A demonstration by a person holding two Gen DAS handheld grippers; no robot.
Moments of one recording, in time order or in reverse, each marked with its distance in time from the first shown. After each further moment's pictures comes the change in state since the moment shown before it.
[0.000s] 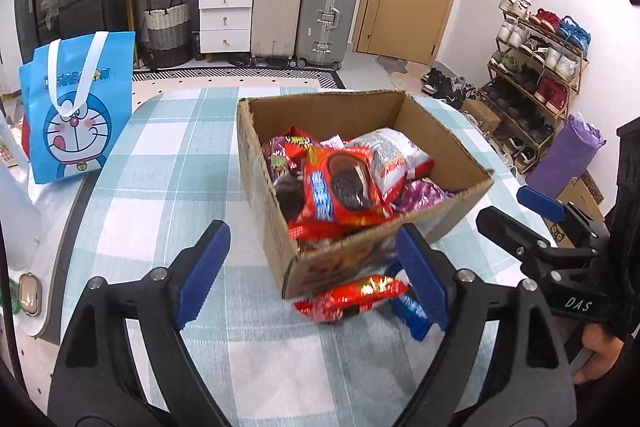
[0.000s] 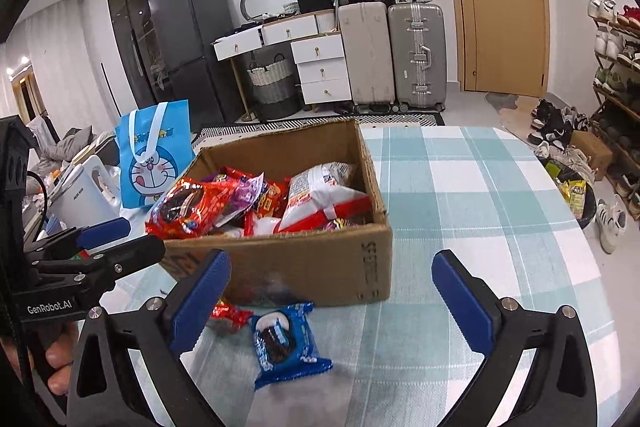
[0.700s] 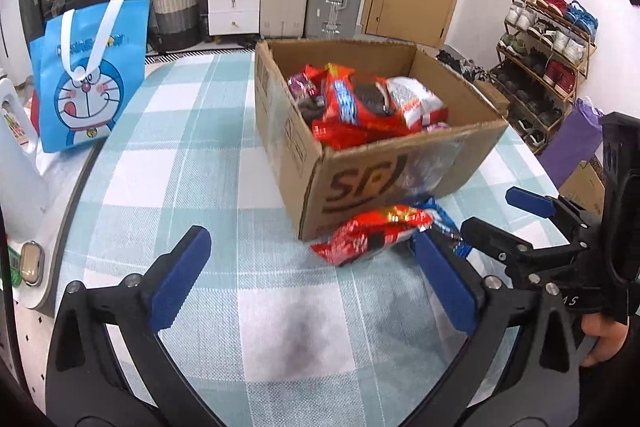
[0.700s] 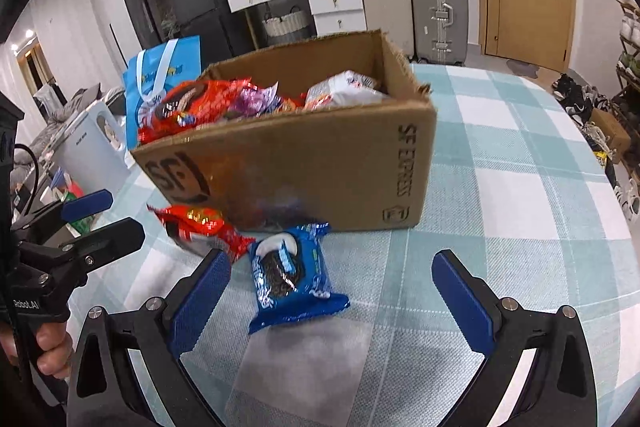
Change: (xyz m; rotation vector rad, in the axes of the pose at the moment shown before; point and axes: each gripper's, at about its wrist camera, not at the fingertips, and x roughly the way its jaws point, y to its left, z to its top) left arm 0.000 0.010 -0.050 -0.001 0.074 0.031; right arm 0.039 0.013 -0.044 -0.053 0.193 0.048
